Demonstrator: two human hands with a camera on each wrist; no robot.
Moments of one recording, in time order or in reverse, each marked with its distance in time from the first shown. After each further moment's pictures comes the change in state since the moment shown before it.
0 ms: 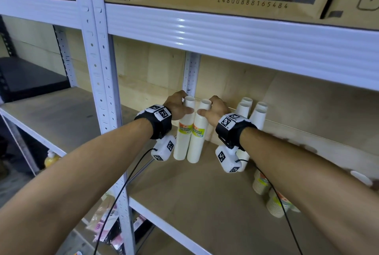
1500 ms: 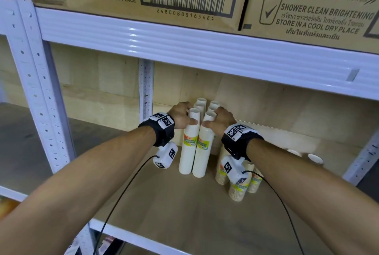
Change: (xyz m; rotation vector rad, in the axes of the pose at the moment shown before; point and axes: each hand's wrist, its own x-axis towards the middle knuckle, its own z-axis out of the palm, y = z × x) left_hand 0.006 0.081 0.094 -0.051 -0.271 0.232; right_hand -0.064 0.073 -0.092 -0.099 0.149 0.222
